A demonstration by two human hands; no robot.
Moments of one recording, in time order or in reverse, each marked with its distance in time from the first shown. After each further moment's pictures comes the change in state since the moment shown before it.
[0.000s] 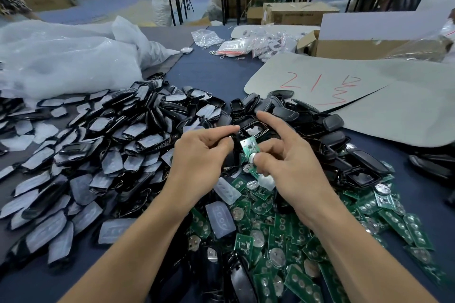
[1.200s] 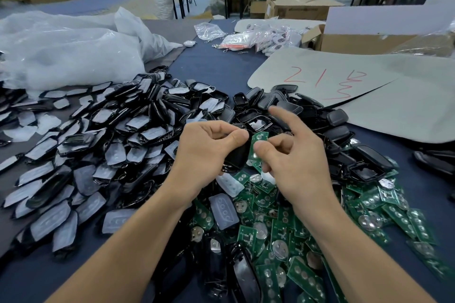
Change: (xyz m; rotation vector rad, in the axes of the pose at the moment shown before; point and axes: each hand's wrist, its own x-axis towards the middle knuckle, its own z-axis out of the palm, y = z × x) left_hand -0.002 0.000 0.000 -0.153 -0.095 -0.015; right_hand -0.006 0.005 0.007 -0.055 0.180 -0.041
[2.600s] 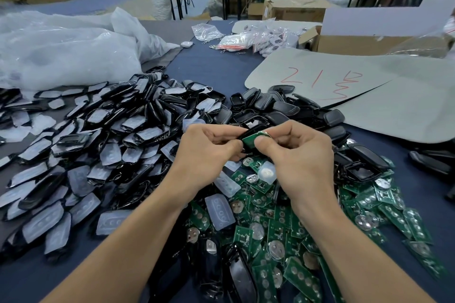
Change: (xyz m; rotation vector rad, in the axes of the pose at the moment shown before) left_hand 0.001 0.002 0.004 0.019 -0.079 -0.001; right_hand 0.003 -0.001 -0.001 0.047 0.177 -0.011
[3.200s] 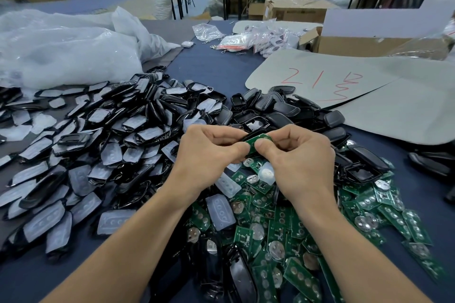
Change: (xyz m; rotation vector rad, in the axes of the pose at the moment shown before) left_hand -0.004 0.001 0.001 -0.025 0.041 -0.029; right_hand 0.002 0.002 -0.001 -0.174 0.054 -0.037
